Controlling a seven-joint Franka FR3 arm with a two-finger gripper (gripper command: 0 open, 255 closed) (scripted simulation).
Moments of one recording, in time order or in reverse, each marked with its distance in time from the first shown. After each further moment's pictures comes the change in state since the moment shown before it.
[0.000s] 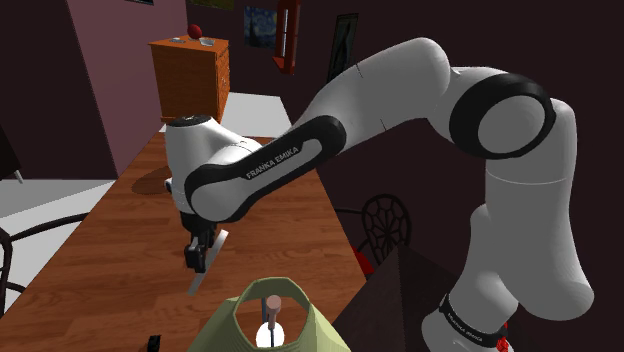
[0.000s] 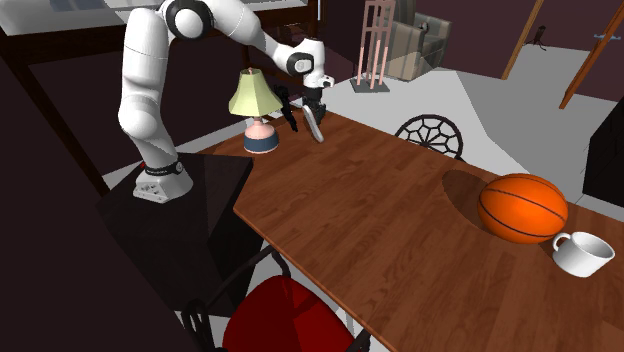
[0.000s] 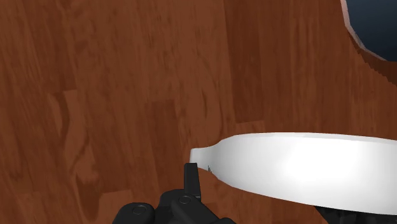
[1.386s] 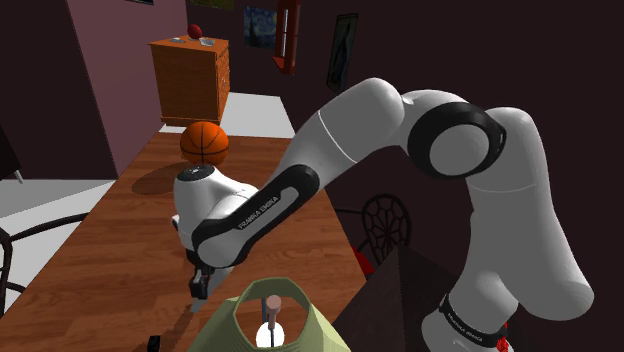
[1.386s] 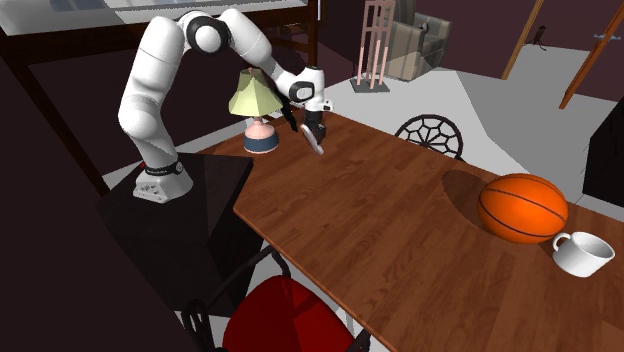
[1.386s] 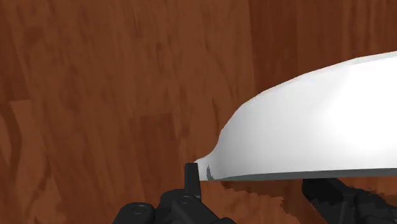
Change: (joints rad) arm 0.002 0.176 -0.008 -0.018 -0.009 0.201 0.004
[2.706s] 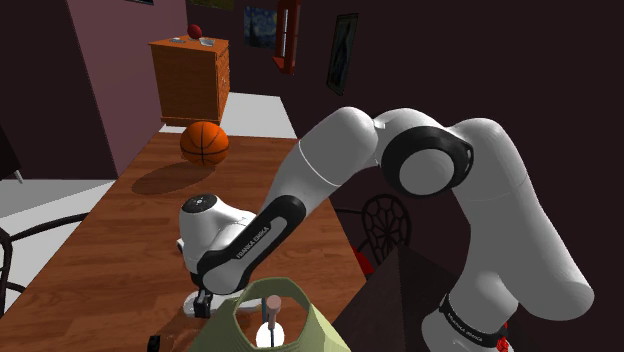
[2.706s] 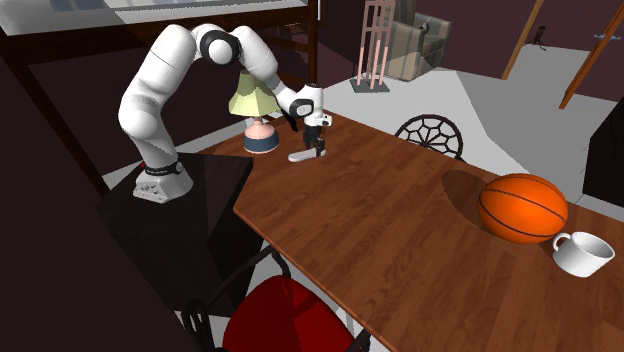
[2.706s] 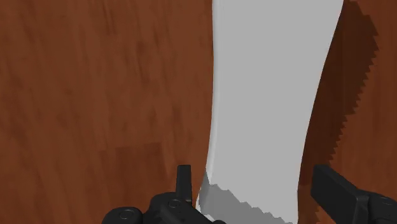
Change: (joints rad) arm 0.006 0.139 -0.004 0.023 -0.005 0.109 0.005
